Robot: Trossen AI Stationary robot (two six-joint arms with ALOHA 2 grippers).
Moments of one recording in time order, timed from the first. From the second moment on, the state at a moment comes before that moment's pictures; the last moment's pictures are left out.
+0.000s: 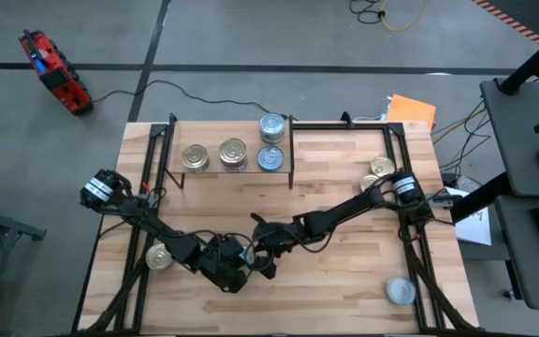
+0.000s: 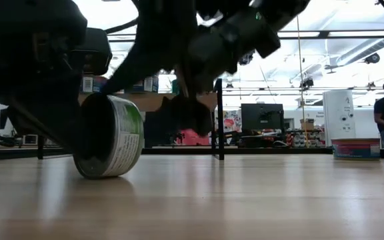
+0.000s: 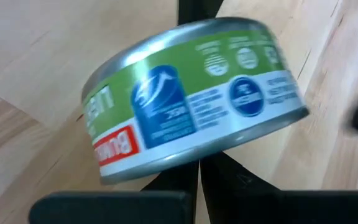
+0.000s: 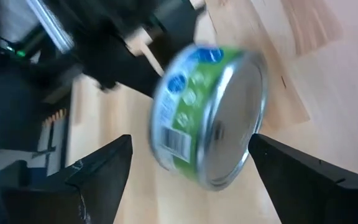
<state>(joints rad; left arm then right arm) -0.58 1.71 0.84 -0.15 -0.38 -1.15 0.23 2.08 1.32 0.13 -0.13 0.67</state>
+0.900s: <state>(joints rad) -0.59 1.63 0.85 -0.19 -0.37 -1.15 0.23 2.06 1.36 -0.05 -0.06 0.45</state>
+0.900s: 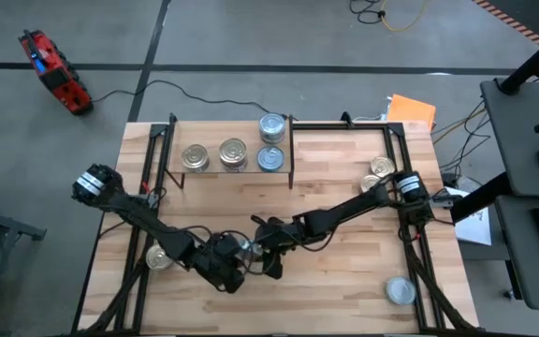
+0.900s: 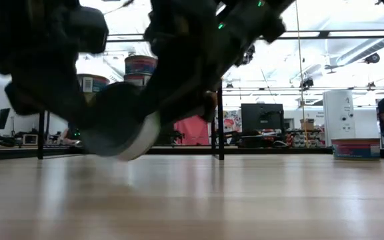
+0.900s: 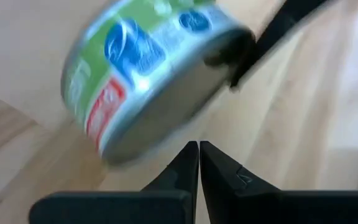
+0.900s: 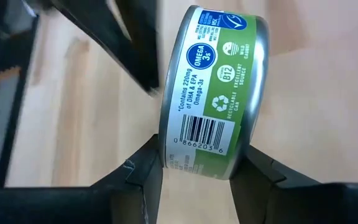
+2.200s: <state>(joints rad) -0.56 1.20 1.16 -0.52 -0.74 -0.38 0.22 1.43 1.37 -0.44 0.45 0.27</state>
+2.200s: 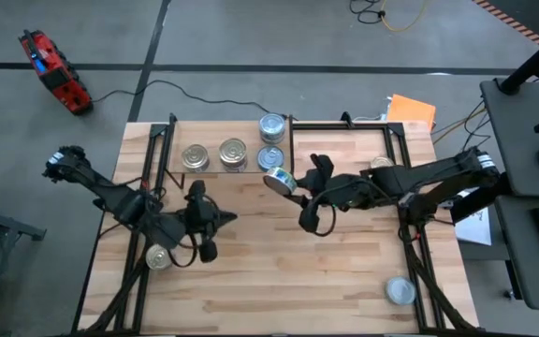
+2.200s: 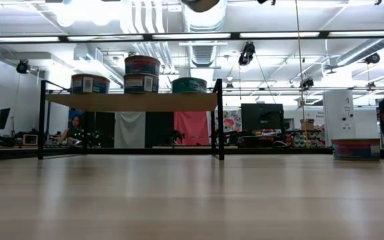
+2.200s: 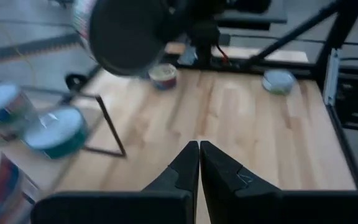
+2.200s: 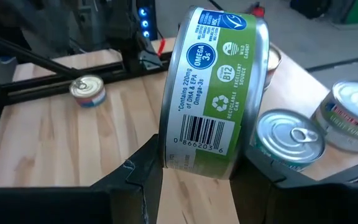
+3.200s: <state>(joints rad) 0.05 1.17 1.26 -0.23 -0.29 -0.05 -0.20 1.33 1.37 -0.45 0.22 -0.66</state>
